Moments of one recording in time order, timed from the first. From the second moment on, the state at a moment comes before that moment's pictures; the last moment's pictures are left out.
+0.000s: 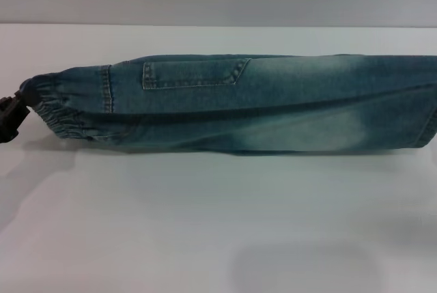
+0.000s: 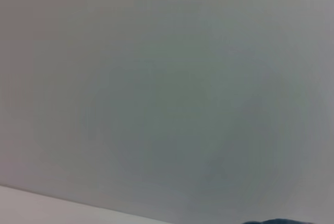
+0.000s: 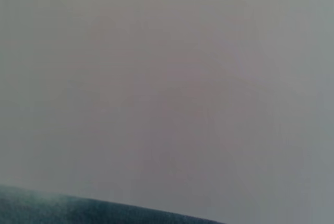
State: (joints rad) left arm -0.28 -2.06 0.43 0.51 1.65 1.49 -1.35; right arm 0.25 2.08 -0.46 -0.47 -1.45 -1.50 0.68
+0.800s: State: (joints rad) left arm -0.24 -2.06 0.42 0.45 1.56 1.52 -1.21; right arm 0.24 2.08 -0.31 -0.39 -1.44 -1.54 0.52
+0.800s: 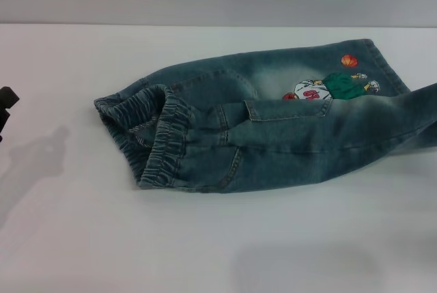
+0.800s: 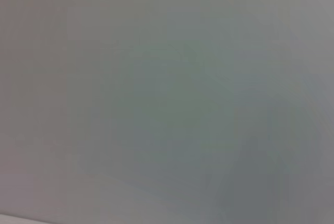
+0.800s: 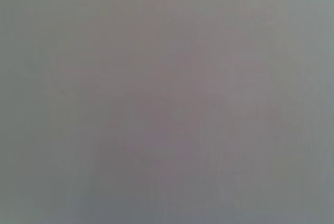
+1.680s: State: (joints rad) left arm -0.39 -2.00 0.59 0.62 1.88 1.59 -1.65; right arm 0.28 2.08 -0.32 -0.36 -1.45 -1.48 0.51
